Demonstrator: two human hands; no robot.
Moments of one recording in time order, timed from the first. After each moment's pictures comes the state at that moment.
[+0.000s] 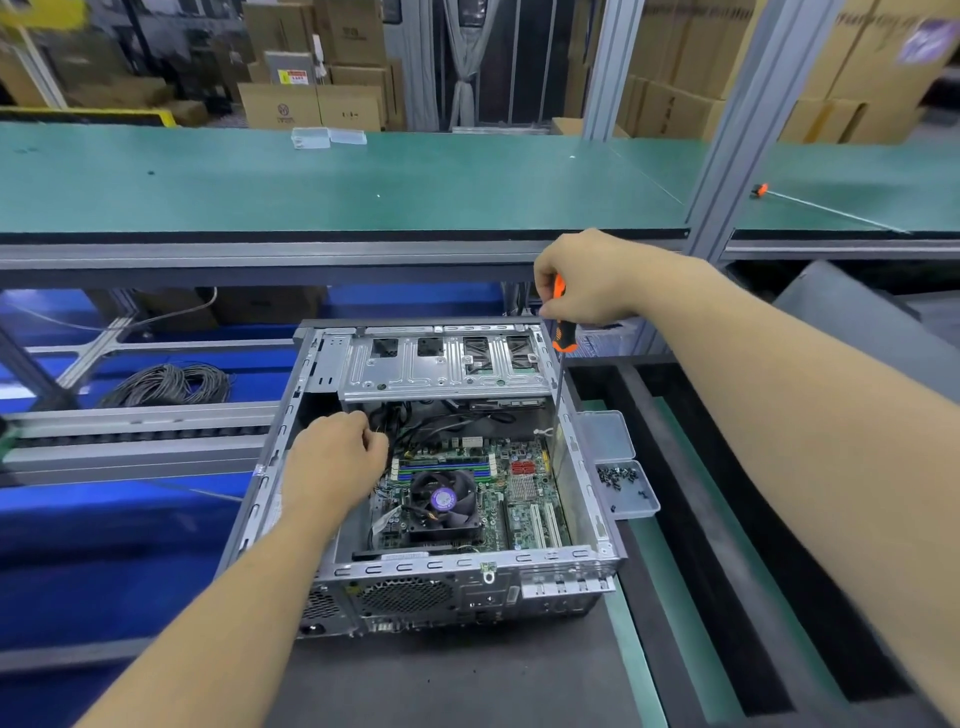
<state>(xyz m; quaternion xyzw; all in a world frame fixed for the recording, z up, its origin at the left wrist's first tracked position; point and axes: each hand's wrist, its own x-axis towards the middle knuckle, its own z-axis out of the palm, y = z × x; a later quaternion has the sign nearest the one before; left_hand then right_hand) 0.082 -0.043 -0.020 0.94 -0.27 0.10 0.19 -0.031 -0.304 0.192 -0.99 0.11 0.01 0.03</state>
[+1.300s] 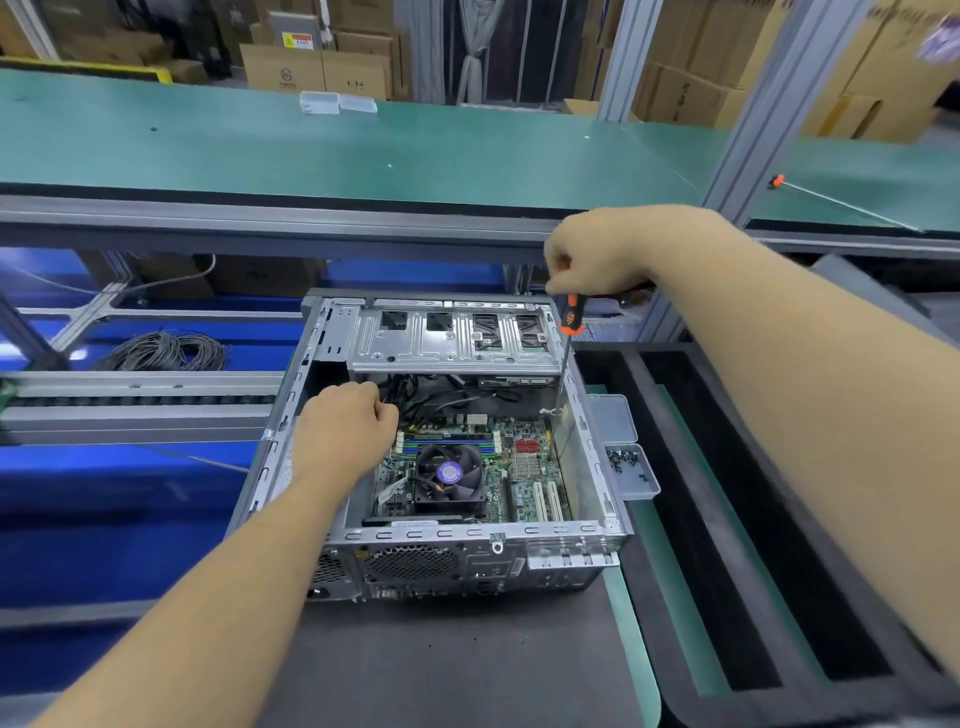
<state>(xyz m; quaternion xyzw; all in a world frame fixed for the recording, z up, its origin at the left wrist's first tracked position) 0.083 -0.042 -0.023 0.93 -0.29 0.11 0.19 -0.019 -0.283 0.205 -0.98 0.12 0.12 -0.07</state>
